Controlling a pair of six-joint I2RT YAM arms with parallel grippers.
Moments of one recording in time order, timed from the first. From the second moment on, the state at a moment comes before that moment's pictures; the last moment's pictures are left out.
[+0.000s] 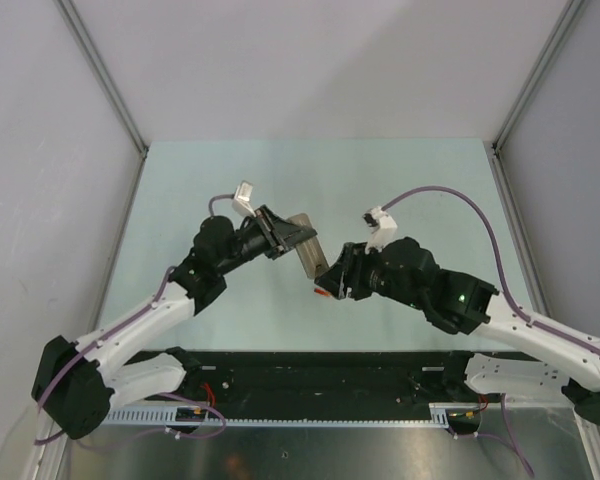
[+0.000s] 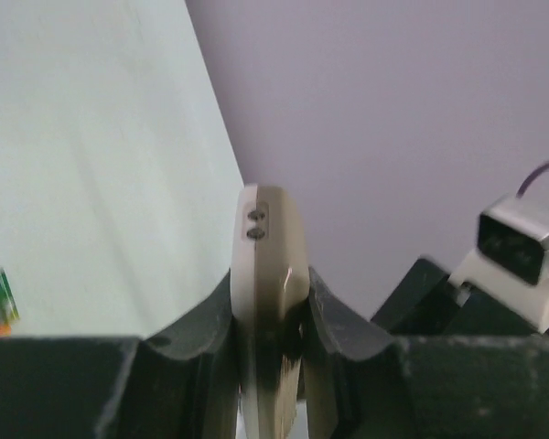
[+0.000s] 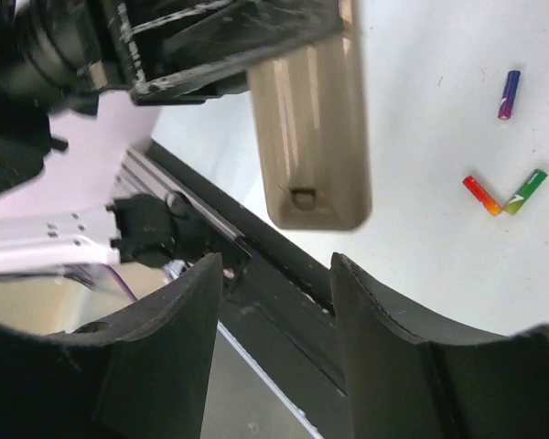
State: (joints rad) left arm -0.62 1.09 0.72 0.26 0.37 -1.12; right arm 1.09 0.99 1.03 -0.45 0.12 0.75
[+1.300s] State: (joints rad) left arm -0.84 0.90 0.44 0.75 -0.41 -0.73; right arm 0.89 1.09 0.78 0.24 0.06 1.28
